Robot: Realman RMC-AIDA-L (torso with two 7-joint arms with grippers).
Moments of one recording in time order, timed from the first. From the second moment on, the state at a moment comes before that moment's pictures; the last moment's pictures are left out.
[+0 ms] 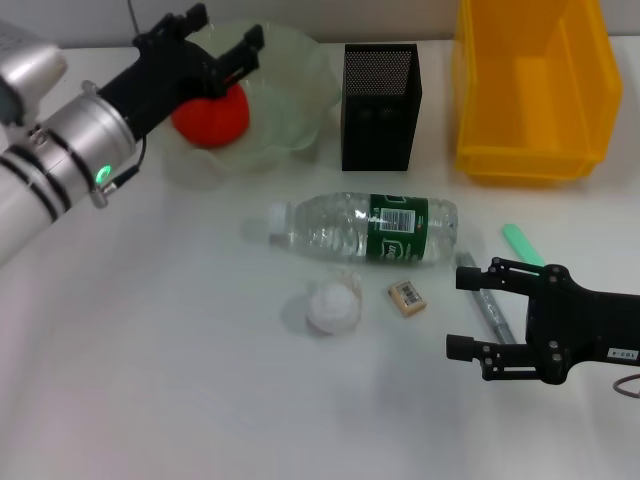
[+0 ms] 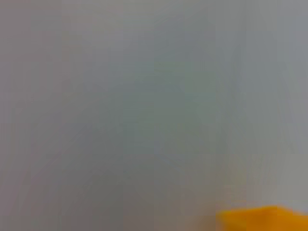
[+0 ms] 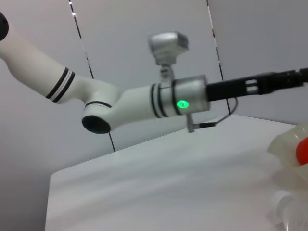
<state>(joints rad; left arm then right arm) -0.73 -2.07 0.64 0.10 1.29 1.12 -0.70 0.37 2.08 -0.69 -0.56 -1.98 -1.75 1.09</state>
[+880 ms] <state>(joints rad) -0.37 -1.93 1.05 0.51 1.69 1.67 -1.15 0.47 2.07 -0.75 -0.69 -2.03 -1.74 1.28</state>
